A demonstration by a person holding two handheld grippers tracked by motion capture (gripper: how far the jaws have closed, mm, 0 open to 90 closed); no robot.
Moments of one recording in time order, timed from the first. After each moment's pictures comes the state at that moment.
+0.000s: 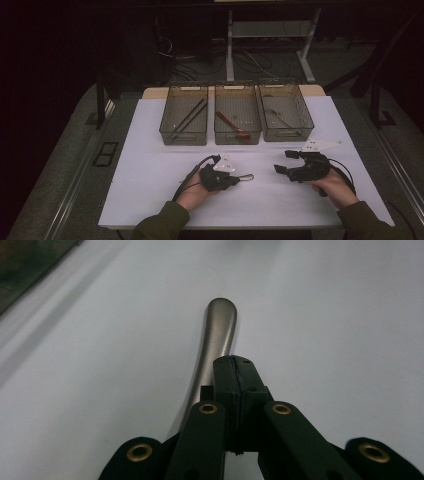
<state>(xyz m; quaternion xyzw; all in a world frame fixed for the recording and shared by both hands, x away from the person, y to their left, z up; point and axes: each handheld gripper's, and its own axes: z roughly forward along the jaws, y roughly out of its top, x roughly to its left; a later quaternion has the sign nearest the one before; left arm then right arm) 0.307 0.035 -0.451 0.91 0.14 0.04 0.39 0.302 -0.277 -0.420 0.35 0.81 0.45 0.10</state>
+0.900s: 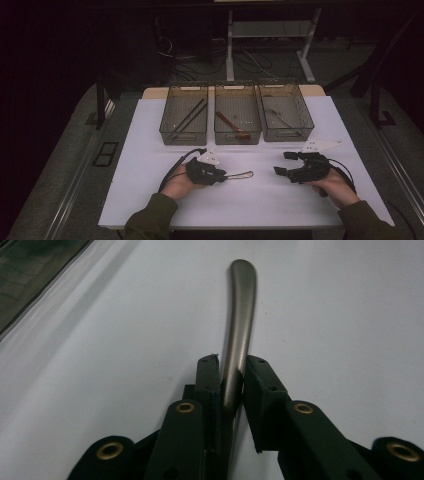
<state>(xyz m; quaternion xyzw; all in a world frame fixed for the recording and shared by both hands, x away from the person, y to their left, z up) 0.326 0.074 -0.451 0.91 0.14 0.01 0.39 0.304 -0.278 -0.422 0.34 0.82 0.46 0.08</state>
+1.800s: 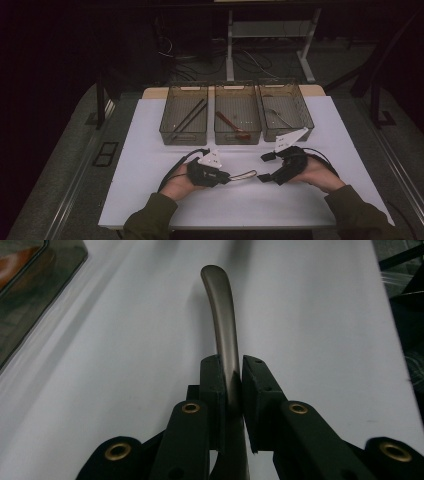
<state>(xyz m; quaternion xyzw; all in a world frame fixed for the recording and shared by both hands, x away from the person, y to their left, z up) 0.314 0.068 -0.425 0.92 0.08 0.01 0.39 0.327 -0.221 -0.403 0.19 0.90 0.40 -0.01</state>
